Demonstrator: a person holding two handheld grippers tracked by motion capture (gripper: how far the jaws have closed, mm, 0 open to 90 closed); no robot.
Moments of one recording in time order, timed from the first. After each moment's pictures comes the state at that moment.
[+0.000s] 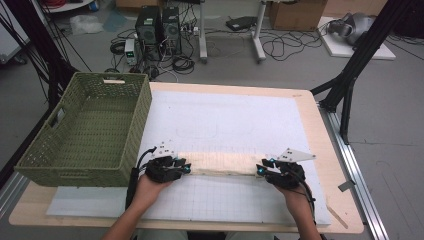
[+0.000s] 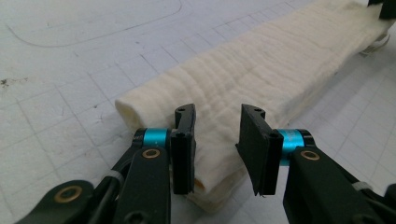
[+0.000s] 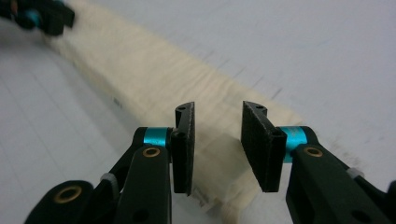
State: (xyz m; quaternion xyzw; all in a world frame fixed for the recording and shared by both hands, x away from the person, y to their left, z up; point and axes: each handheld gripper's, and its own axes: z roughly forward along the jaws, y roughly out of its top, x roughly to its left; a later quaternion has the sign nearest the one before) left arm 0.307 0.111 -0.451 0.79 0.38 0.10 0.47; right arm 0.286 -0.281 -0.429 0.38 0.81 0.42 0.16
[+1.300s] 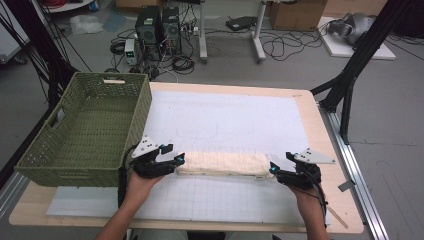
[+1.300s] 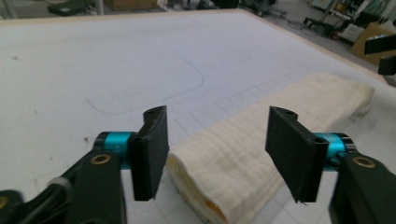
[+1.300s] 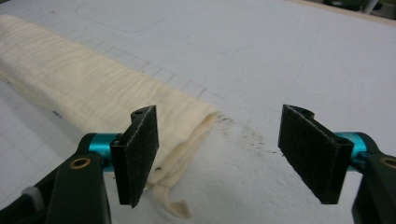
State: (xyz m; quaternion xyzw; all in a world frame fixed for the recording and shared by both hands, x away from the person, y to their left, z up) left arm 0.300 0.138 -0.419 0.71 0.39 0.17 0.56; right arm 0.275 -0.316 -0.415 0.44 0.75 0.42 0.25
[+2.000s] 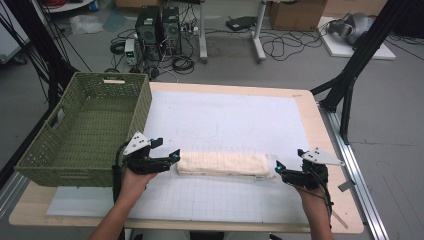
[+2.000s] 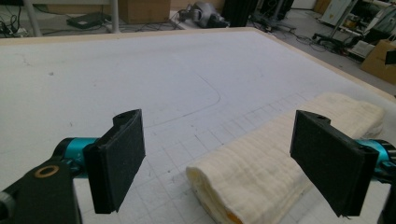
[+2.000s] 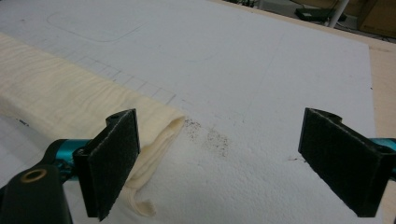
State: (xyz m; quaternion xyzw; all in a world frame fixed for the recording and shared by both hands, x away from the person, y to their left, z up) left arm 0.304 0.149 -0.415 0.71 0.40 0.18 0.56; right arm 0.273 -0.328 -0.410 0.45 0.74 0.42 0.28
